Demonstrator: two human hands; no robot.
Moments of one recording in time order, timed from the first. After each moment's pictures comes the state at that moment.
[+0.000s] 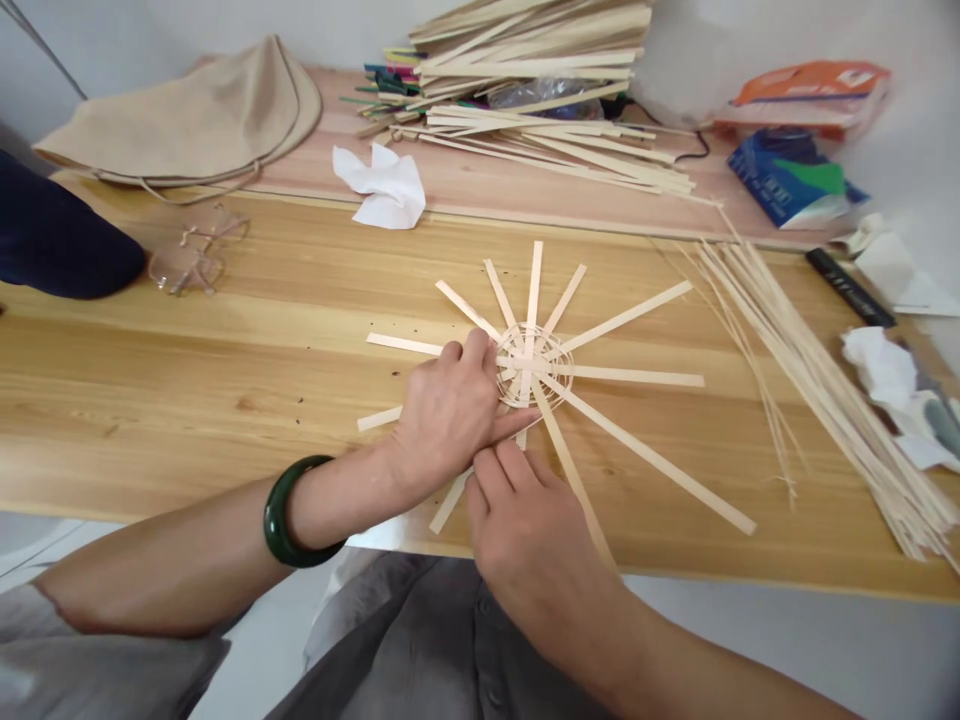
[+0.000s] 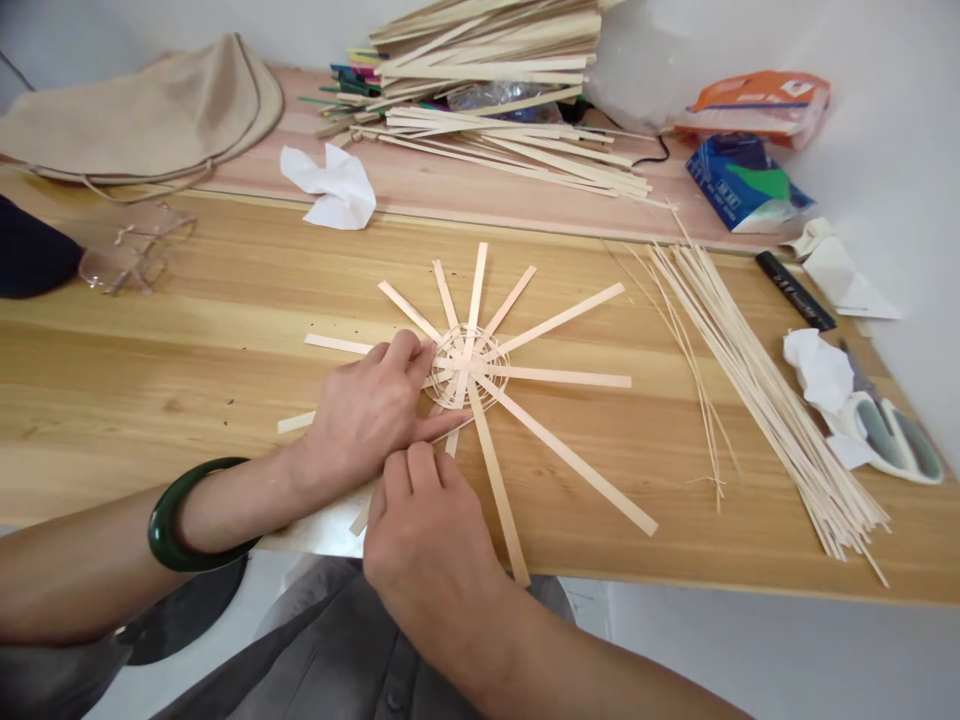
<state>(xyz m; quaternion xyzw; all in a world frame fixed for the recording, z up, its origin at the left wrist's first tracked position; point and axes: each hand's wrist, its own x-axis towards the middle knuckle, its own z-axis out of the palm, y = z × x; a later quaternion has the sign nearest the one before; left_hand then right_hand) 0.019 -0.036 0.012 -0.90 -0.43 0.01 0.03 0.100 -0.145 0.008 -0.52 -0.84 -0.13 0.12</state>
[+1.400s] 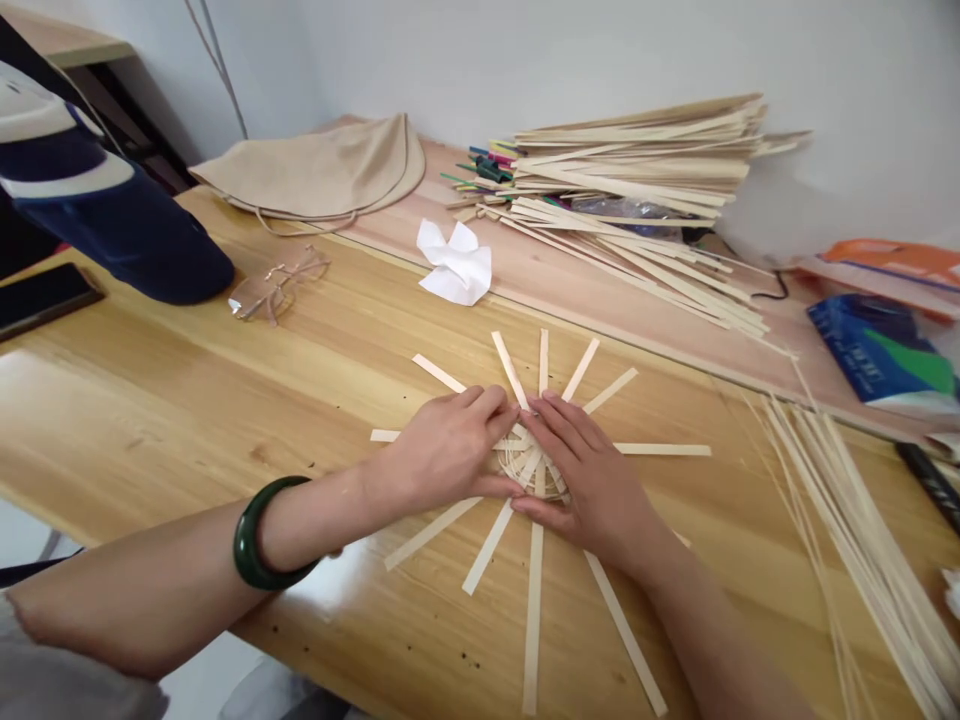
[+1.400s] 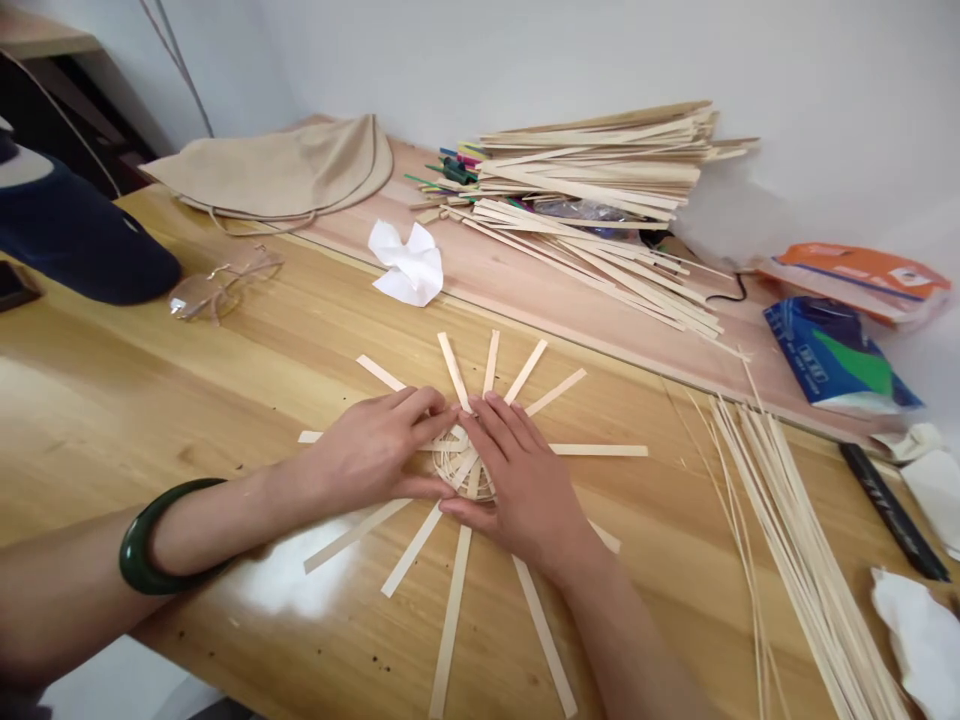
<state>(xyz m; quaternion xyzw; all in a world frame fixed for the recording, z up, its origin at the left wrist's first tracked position) -0.006 0.035 0.010 -0.93 -0.36 -0.03 -0.08 0.212 -0.001 -0.024 -0.41 -0.90 0.03 0.16</state>
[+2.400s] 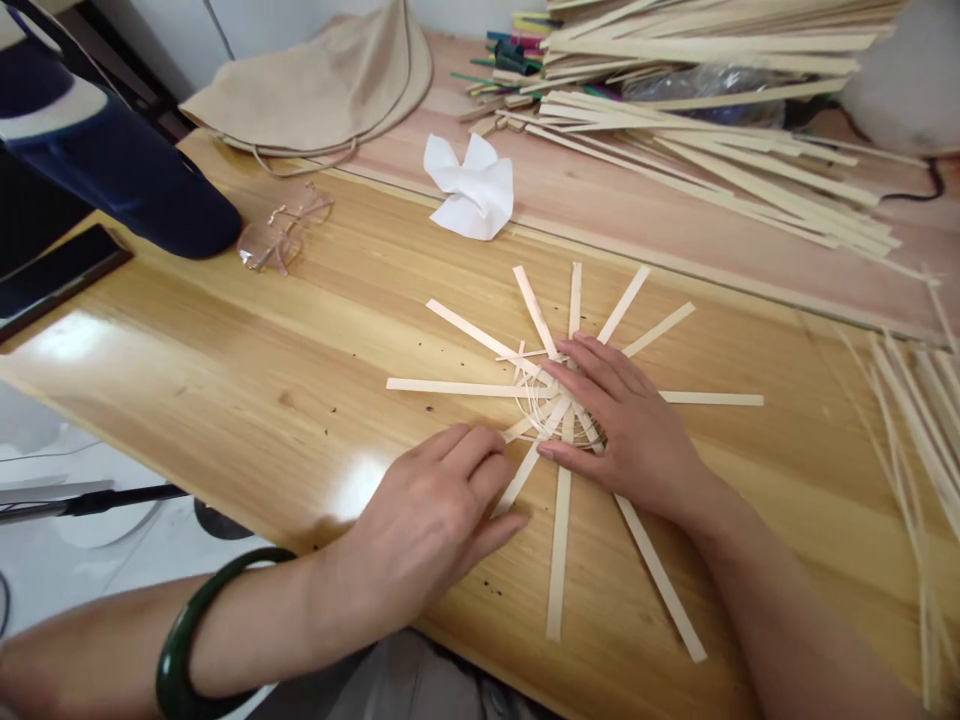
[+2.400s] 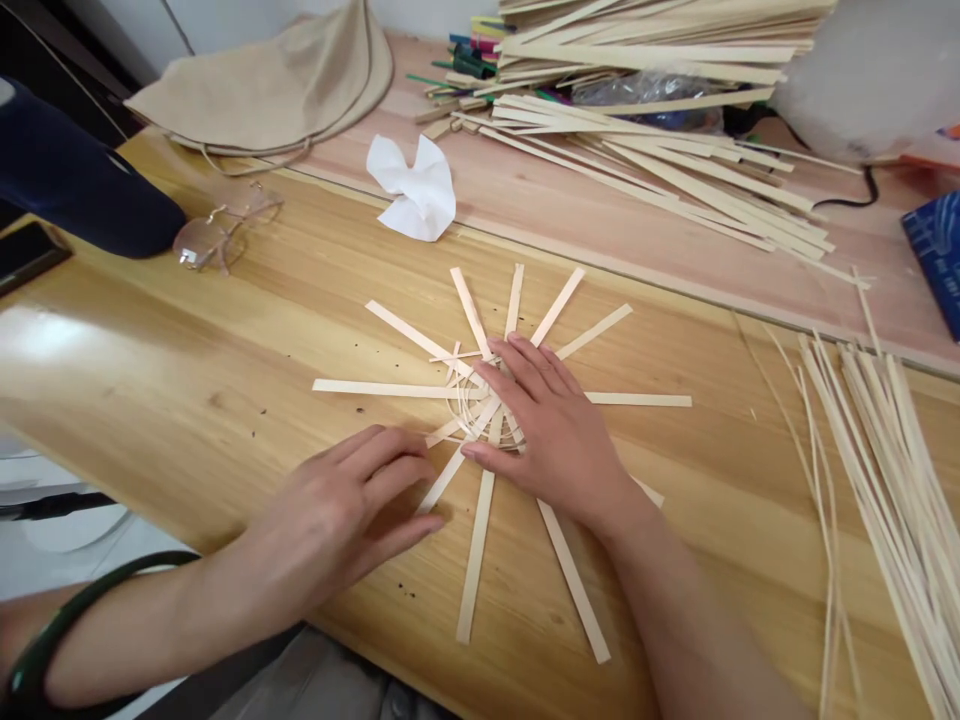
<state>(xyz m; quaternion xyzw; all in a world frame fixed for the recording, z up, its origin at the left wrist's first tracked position) -0.015 -0.052 0.027 -0.88 -0.43 -0.08 -0.19 0.216 0.001 -0.022 -0.44 -0.88 0.11 0.16</state>
